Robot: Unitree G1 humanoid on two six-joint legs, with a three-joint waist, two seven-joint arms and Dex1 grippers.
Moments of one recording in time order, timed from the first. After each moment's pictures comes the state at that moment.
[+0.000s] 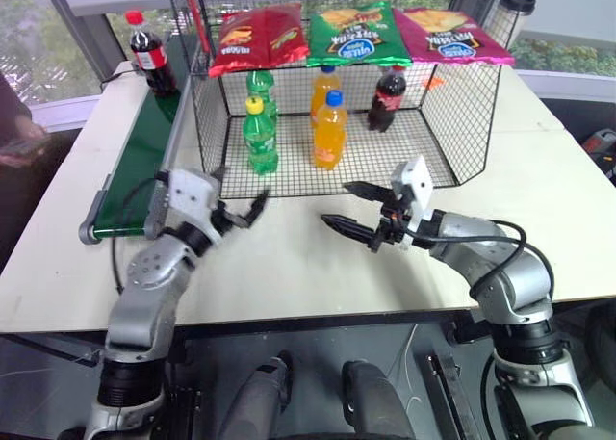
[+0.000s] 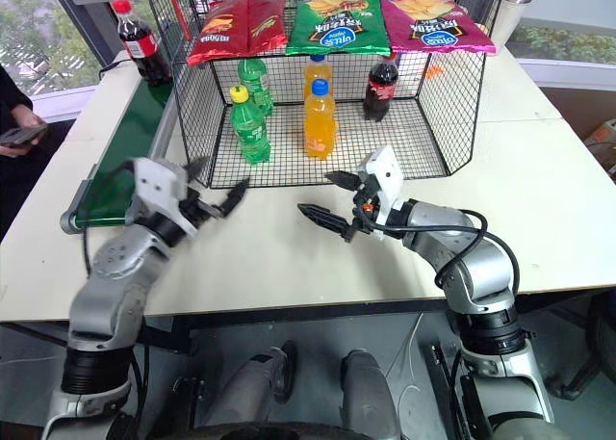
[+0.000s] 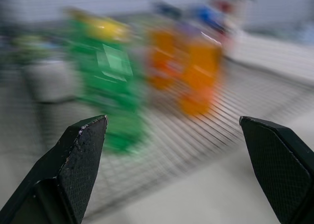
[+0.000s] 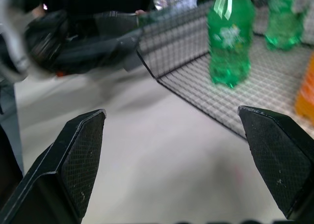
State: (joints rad) left arm -0.25 0.29 0.19 -0.36 -0.32 0.40 -0.30; right arm -0.44 -0.45 0.03 -0.28 0.53 0.66 0.75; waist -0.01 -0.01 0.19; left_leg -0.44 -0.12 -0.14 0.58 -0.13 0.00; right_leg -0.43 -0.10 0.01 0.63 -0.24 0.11
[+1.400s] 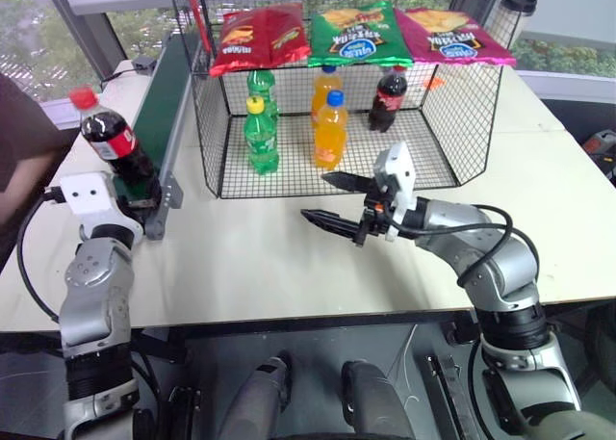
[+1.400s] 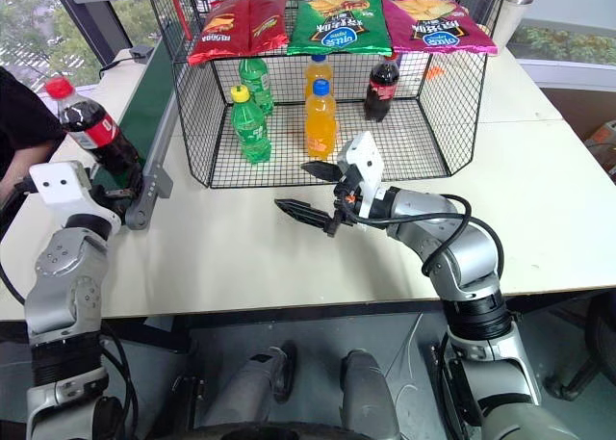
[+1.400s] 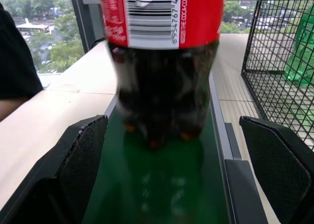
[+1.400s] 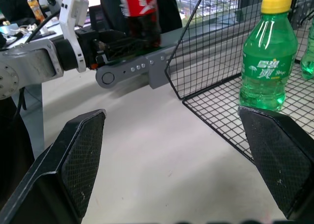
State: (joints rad) left arm -0.25 0.35 0.41 -0.12 -0.27 0.36 -0.09; right arm -0.51 -0.43 0.08 -0.28 0.54 0.67 0.77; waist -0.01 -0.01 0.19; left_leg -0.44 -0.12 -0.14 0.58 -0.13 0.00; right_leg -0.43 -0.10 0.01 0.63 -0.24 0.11
